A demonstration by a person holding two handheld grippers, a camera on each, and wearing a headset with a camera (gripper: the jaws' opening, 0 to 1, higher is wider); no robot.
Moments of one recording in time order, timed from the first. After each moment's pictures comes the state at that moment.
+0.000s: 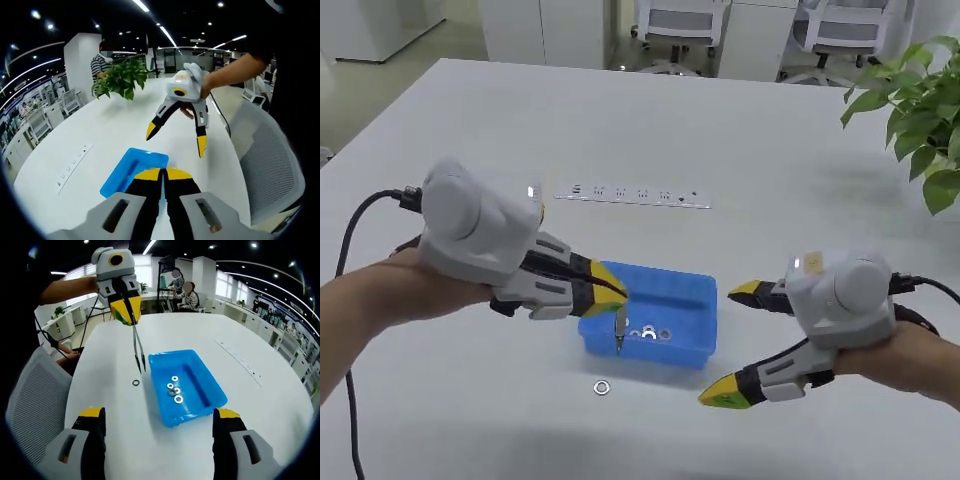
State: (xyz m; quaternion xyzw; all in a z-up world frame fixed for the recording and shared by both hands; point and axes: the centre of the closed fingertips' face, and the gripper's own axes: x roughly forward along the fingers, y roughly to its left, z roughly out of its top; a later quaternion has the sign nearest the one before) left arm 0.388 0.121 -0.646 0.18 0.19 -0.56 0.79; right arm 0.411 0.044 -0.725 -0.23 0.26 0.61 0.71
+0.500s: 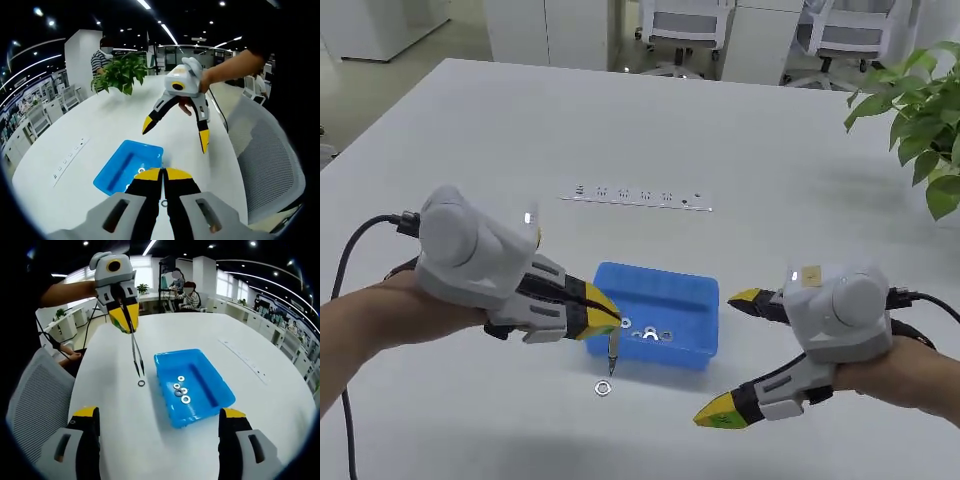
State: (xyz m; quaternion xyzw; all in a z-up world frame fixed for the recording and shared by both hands) left arm 0.376 0.126 -0.662 0.18 0.20 -0.55 0.79; right arm 0.399 0.050 -0.730 -0.22 0.26 0.62 0.71
